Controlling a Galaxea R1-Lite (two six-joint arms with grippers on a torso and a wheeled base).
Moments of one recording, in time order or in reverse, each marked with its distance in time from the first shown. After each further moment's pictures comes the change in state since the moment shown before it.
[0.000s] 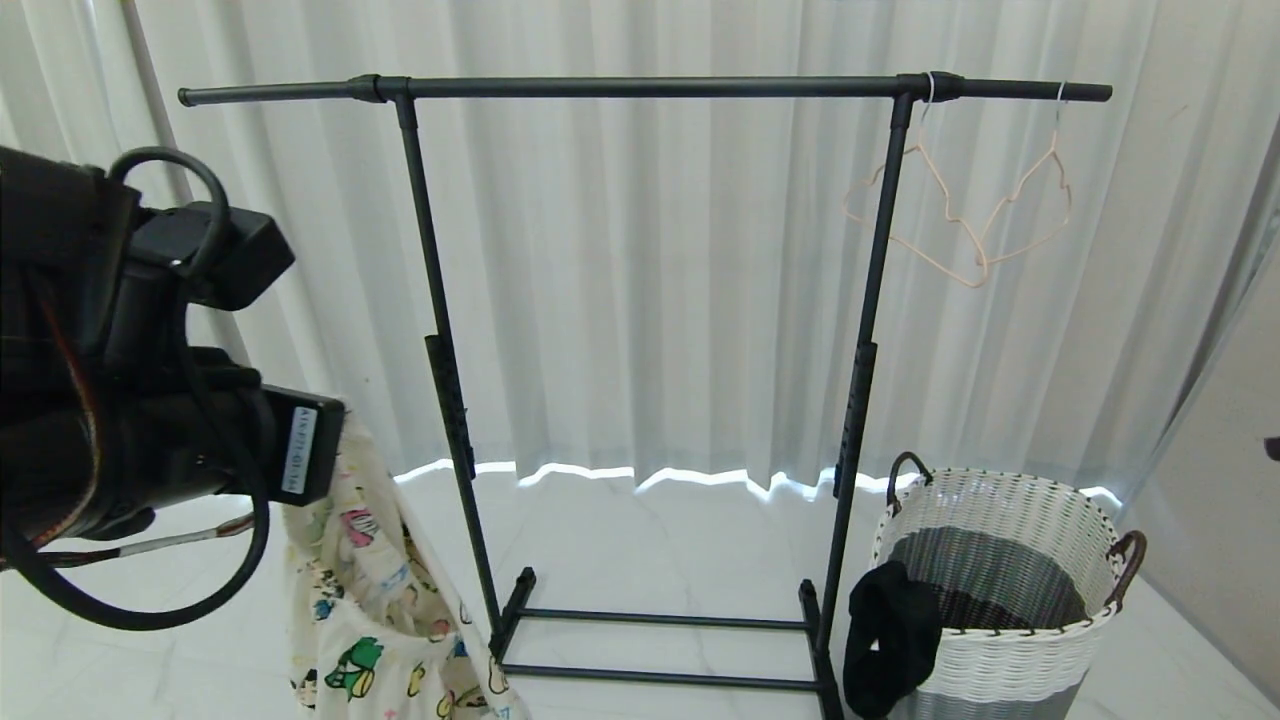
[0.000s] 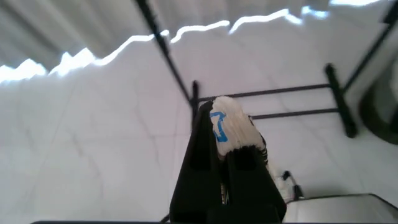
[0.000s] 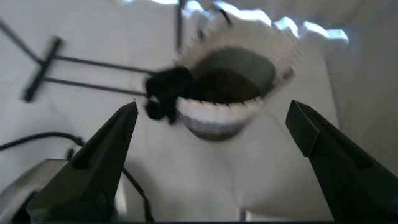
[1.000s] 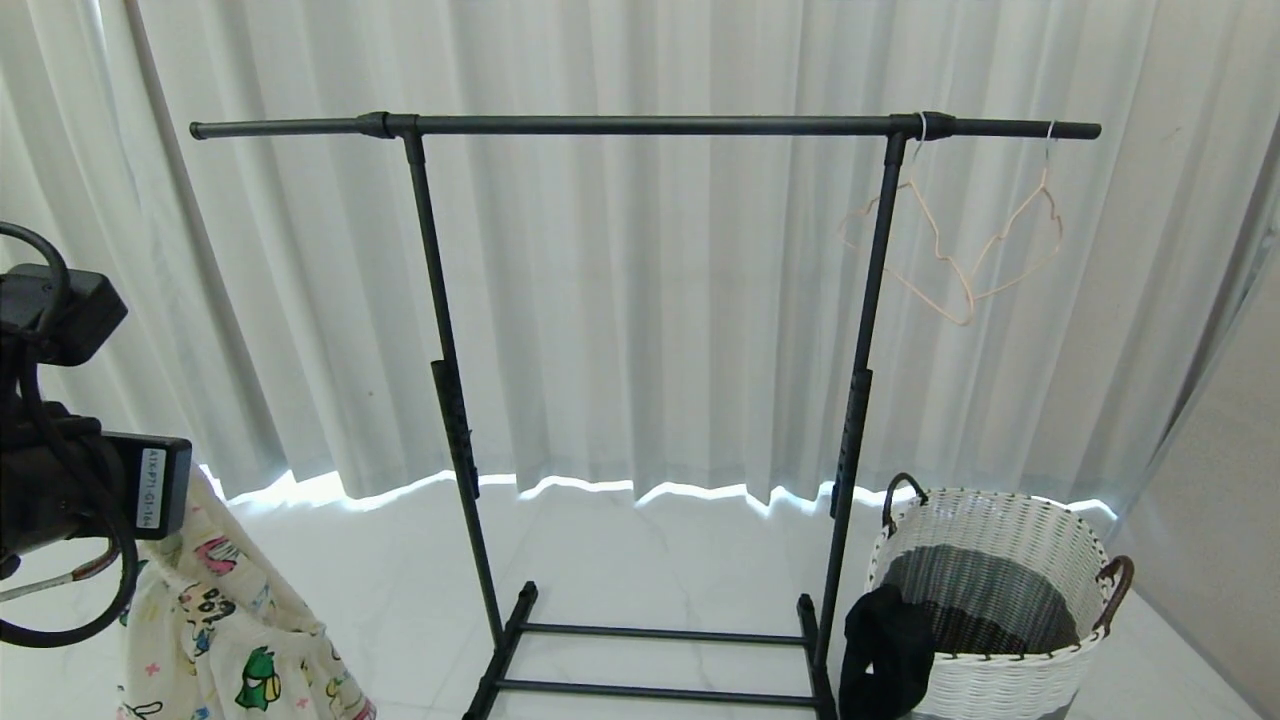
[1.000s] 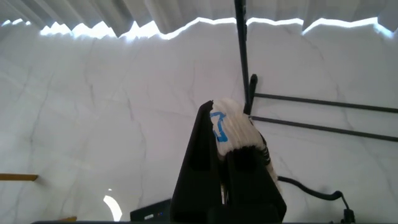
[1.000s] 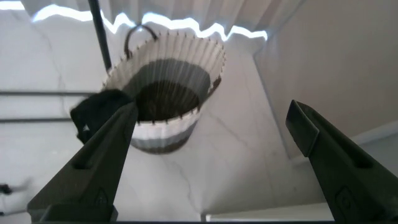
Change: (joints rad) left arm 0.320 -0.100 0.180 -0.103 -0.021 0.100; right arm -0.122 0.047 0.094 -0.247 -0.132 -0.100
